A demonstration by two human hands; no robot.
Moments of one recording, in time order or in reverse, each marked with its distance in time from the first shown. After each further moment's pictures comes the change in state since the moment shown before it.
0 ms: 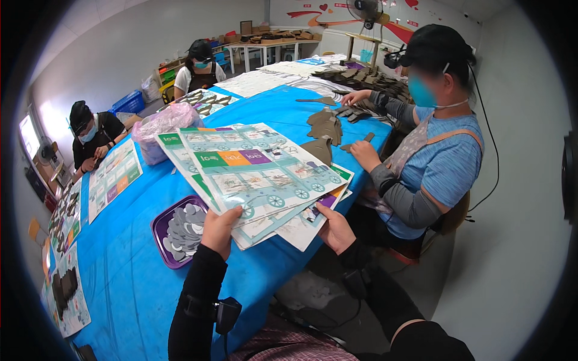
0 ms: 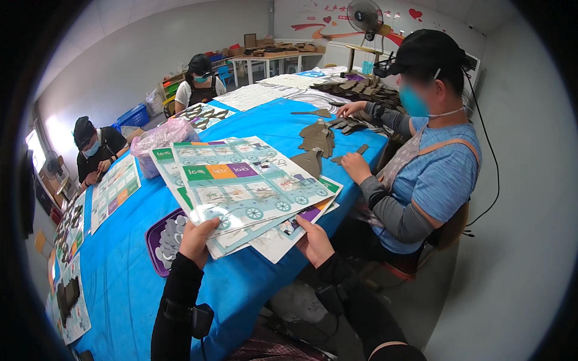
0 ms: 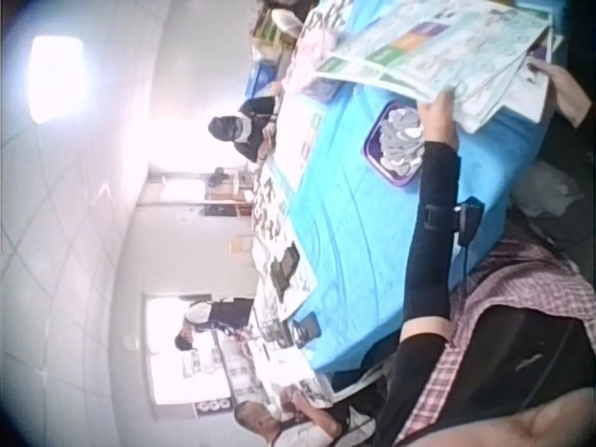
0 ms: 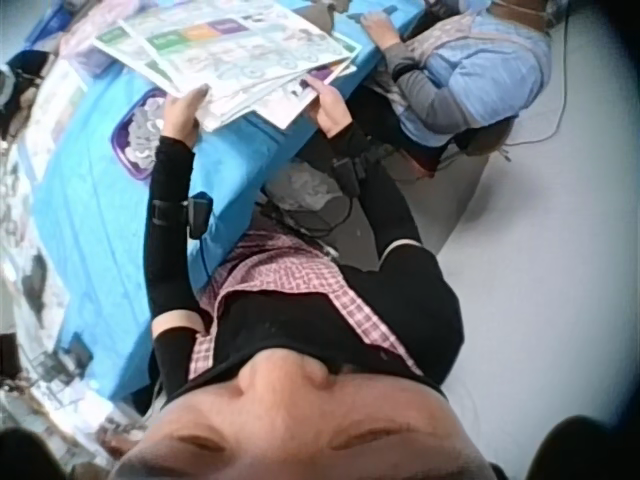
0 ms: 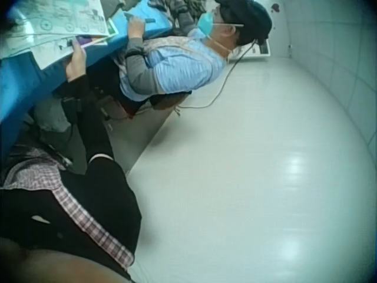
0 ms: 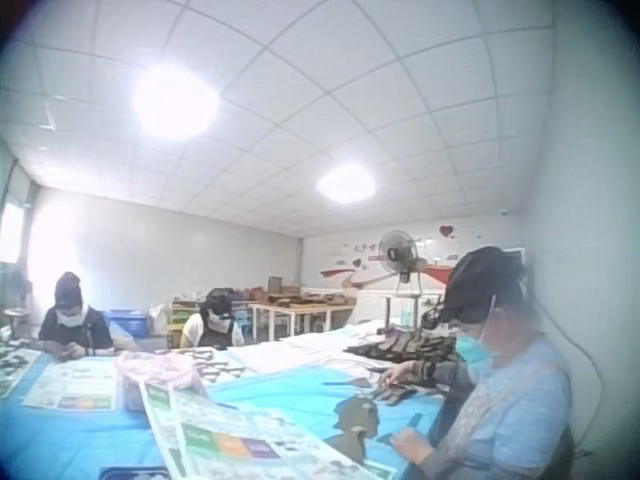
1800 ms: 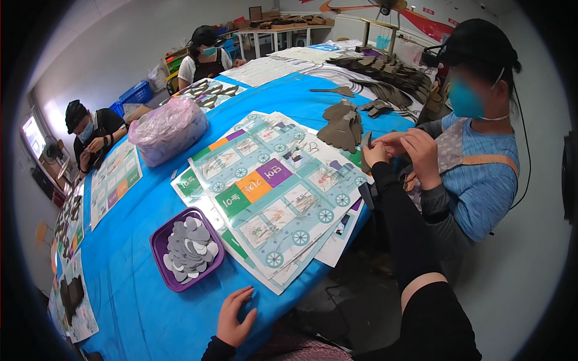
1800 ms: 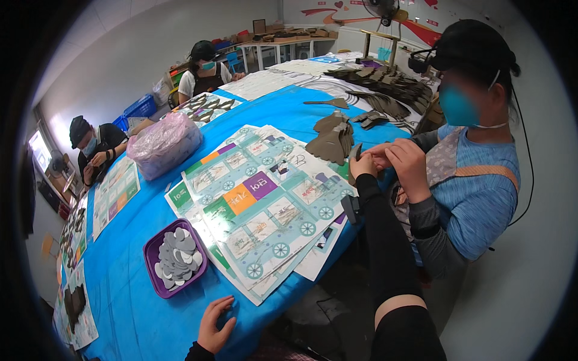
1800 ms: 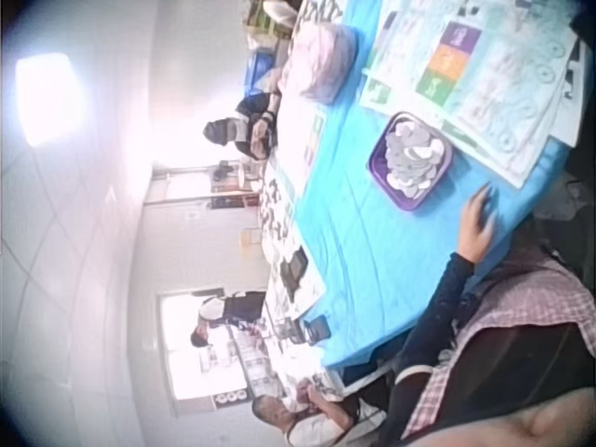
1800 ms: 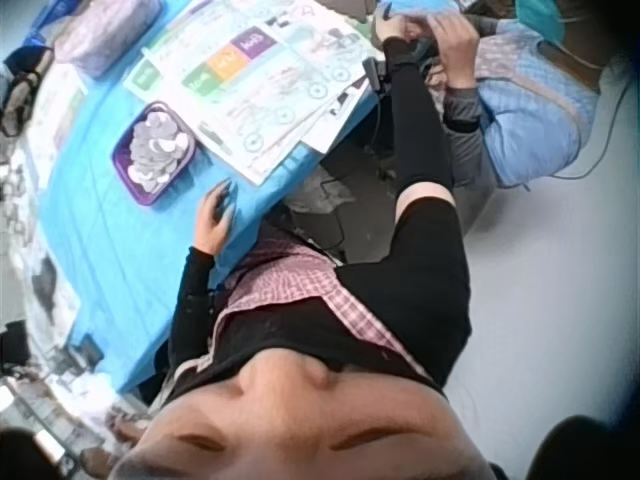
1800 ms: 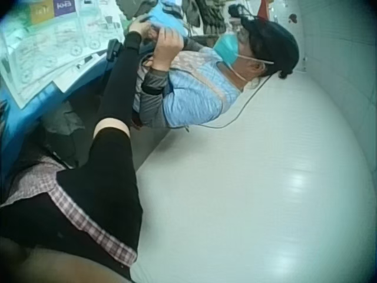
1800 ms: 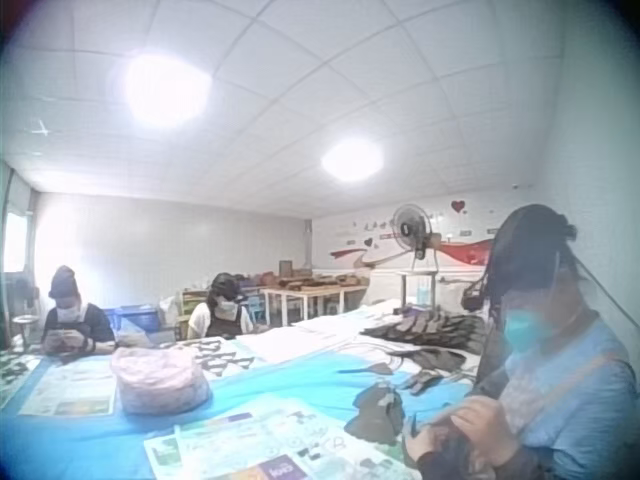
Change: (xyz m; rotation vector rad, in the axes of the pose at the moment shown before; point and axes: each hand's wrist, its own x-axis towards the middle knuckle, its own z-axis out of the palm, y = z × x) left_hand -0.106 -0.054 -0.054 0.950 -0.072 0.038; right_hand 0.255 -0.142 -0.092 -1.687 0.753 -0.474
